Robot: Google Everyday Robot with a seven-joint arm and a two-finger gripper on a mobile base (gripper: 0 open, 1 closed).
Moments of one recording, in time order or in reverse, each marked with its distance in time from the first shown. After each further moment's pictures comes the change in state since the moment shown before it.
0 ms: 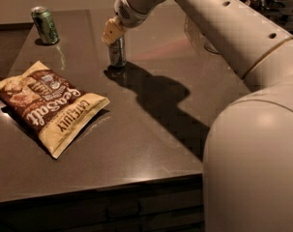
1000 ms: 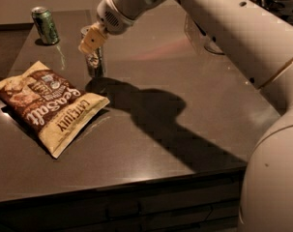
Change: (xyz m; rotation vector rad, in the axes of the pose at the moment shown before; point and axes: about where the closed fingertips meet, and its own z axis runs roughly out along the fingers) arm -0.015 0.095 -0.020 -0.192 -0.094 -0.168
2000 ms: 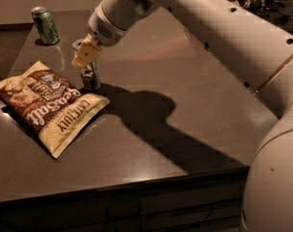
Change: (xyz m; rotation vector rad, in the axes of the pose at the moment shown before) arm 0.009 0.034 0.023 -0.086 0.038 -0.086
